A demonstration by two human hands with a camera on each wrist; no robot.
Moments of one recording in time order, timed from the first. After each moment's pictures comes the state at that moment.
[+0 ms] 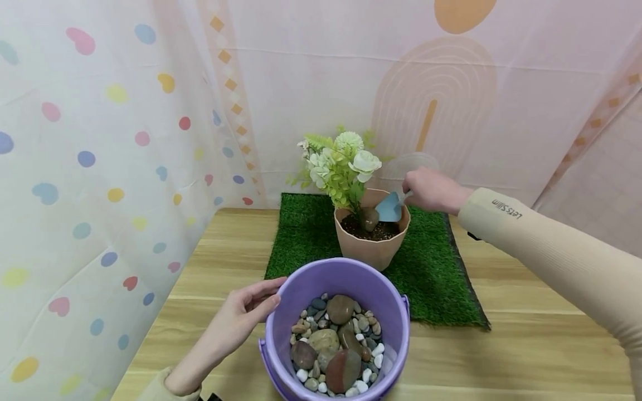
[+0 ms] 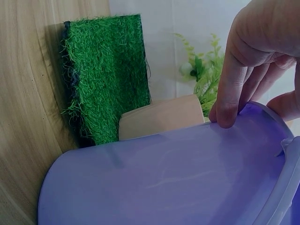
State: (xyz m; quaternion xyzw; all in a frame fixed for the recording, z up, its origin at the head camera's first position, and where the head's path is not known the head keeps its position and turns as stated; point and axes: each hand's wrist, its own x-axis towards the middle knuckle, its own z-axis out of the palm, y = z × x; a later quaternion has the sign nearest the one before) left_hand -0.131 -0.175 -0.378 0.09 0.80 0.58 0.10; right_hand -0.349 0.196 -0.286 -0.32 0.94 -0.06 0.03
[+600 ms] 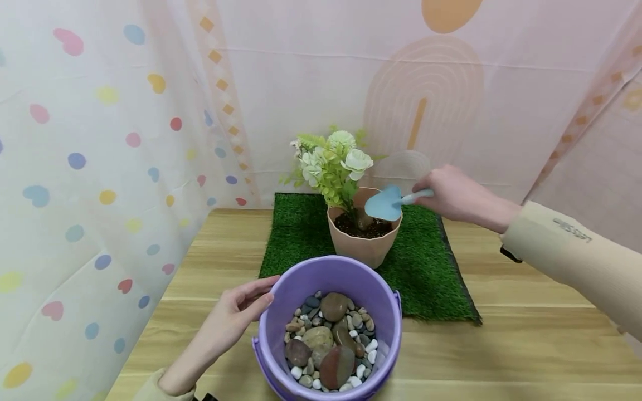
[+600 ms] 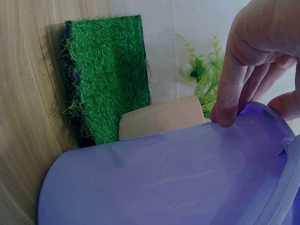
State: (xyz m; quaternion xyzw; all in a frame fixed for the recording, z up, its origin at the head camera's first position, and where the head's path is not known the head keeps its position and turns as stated) left_hand -0.131 -0.175 -0.380 0.09 0.81 0.57 0.10; right_hand -0.296 0.225 -0.261 -0.31 0.94 -0.11 -0.03
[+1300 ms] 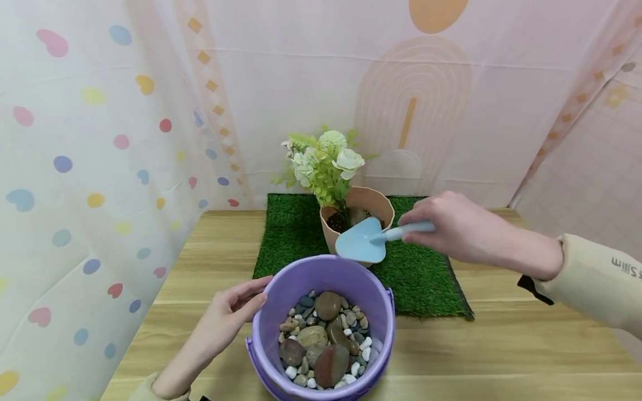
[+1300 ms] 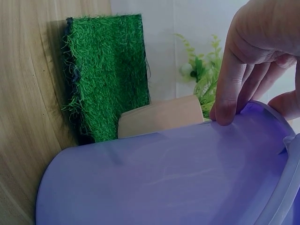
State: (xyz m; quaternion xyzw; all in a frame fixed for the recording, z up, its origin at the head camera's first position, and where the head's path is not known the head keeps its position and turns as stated) left_hand -0.132 -0.174 -0.381 0.08 0.81 0.57 0.09; right_hand -0.214 0.222 -0.243 -0.39 0.91 -0.13 -0.05
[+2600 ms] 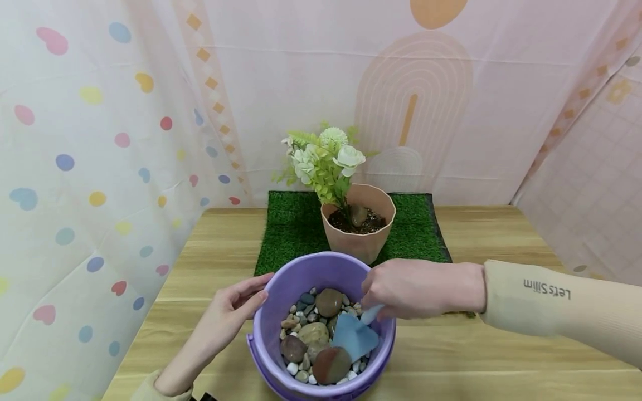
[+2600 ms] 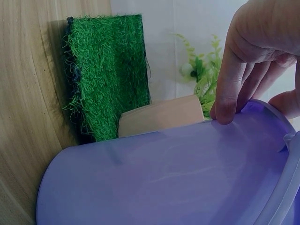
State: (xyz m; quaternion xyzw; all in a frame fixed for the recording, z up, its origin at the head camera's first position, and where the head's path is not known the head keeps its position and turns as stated) left_hand -0.130 -0.172 -0.383 0.07 0.81 0.58 0.08; right_hand -0.185 0.167 -0.291 -0.64 0.77 0.03 0.05
